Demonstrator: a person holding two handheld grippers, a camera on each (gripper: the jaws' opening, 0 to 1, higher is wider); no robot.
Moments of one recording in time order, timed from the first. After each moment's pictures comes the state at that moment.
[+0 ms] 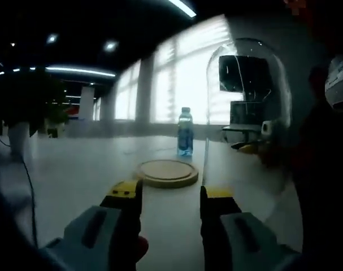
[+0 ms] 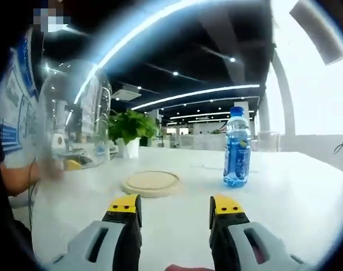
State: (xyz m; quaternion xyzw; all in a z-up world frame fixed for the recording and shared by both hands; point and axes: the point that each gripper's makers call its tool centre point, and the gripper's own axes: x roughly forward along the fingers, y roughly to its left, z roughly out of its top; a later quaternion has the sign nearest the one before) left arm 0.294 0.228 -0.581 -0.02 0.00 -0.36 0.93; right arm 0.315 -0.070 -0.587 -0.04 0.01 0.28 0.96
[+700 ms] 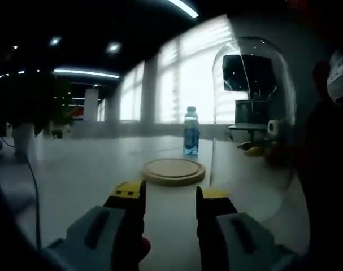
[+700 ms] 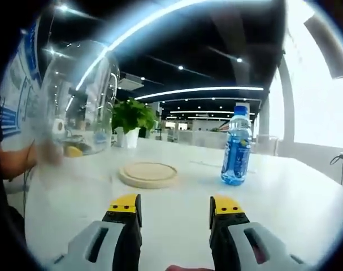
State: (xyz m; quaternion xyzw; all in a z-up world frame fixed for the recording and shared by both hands) left arm 0.298 0.236 -0.586 -0.01 0.00 -0.34 0.94; right arm 0.311 -0.070 -0.595 -0.06 0.02 0.28 0.96
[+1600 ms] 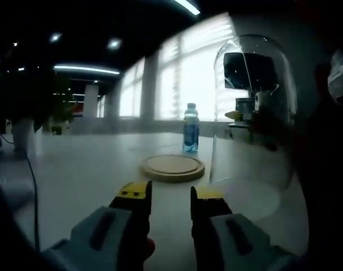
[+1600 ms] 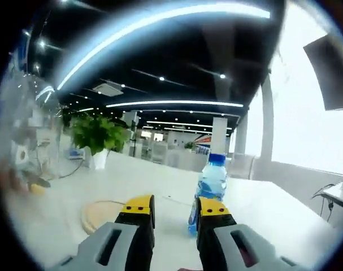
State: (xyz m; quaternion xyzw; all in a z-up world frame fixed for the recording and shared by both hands) left arm 0.297 0.236 -0.592 -0.01 0.01 -0.34 0.94; right arm 0.393 -0.082 -0.470 -0.07 -0.04 0.17 0.98
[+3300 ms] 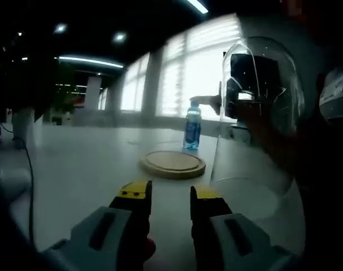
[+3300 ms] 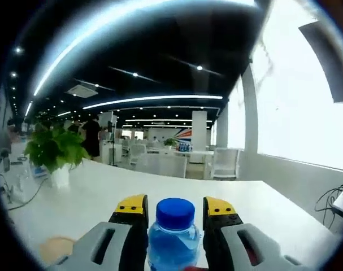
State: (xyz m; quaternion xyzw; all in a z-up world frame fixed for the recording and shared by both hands) left arm 0.301 0.240 -0.598 -0.04 0.04 -0.34 0.94; right arm 0.558 -0.105 -0.441 -0.03 -0.01 0.11 0.99
